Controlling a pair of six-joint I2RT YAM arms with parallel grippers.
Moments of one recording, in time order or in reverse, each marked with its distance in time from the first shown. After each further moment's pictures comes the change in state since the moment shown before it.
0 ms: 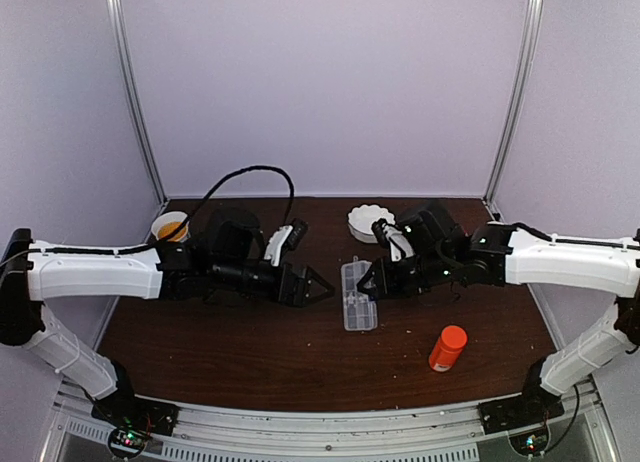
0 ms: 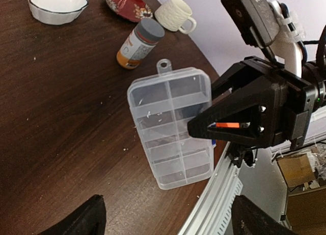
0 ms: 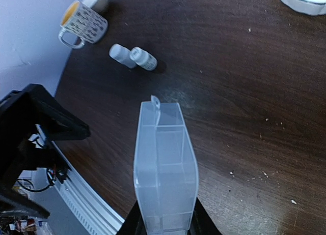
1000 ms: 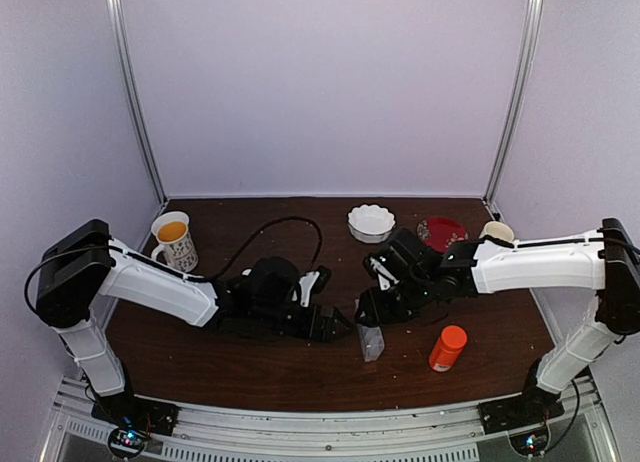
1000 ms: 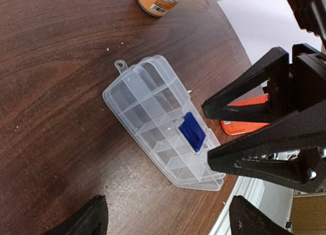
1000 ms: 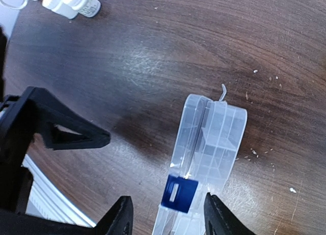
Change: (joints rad) left arm -0.101 0.330 -0.079 0.297 -0.073 -0.140; right arm 0.029 0.214 0.003 -0.098 0.020 -0.023
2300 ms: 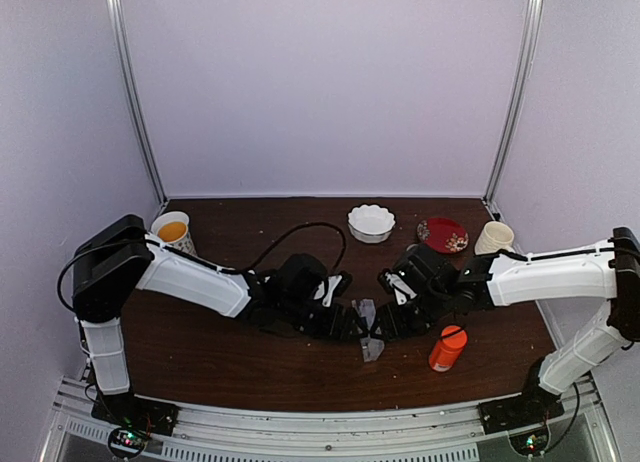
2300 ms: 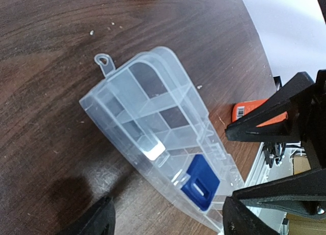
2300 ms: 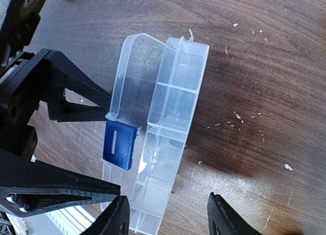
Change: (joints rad) left arm -0.001 0.192 0.215 -0.134 0.079 -0.005; right arm -0.039 -0.116 -0.191 0.063 -0.071 -0.021
